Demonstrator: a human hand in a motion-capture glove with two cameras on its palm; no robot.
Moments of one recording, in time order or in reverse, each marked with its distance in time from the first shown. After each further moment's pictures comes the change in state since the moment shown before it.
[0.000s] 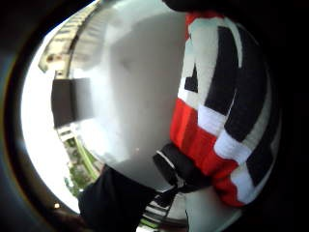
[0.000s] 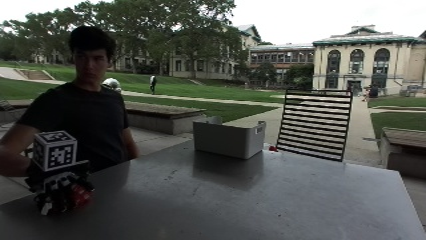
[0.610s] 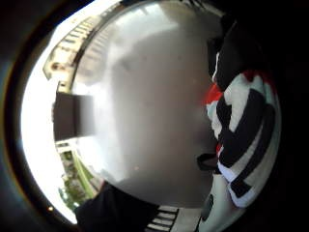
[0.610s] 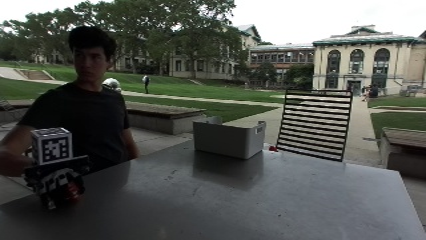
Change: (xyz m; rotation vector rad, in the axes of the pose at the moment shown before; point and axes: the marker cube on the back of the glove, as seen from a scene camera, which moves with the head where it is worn) arm -0.003 -0.002 -0.012 0.153 -0.044 0.132
